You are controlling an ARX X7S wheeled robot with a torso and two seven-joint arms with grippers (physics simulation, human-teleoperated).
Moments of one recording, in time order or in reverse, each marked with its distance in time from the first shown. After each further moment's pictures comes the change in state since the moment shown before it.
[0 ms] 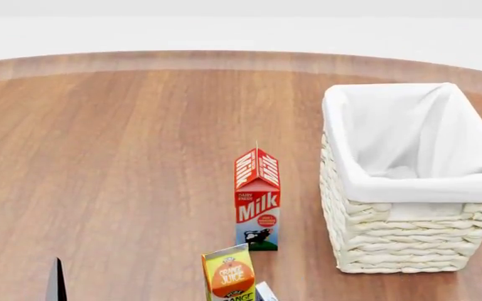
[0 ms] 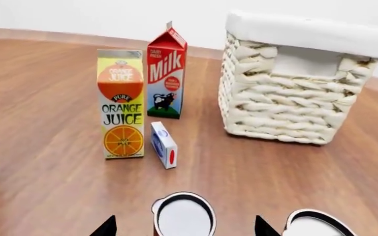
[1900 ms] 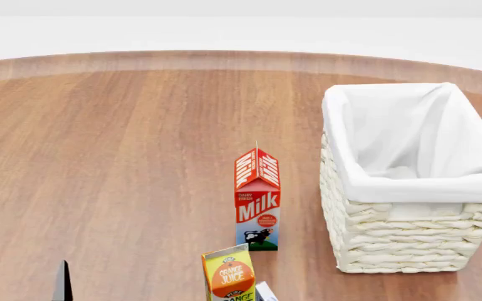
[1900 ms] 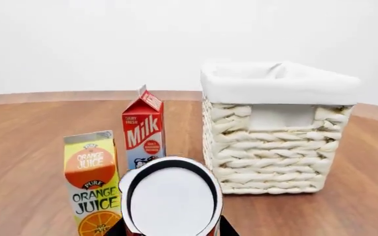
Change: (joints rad) left arm -0.020 -0.066 0.053 -0.008 -0.045 -0.002 -0.063; right arm 0.167 0.101 -0.076 -0.140 0.175 0.167 0.151
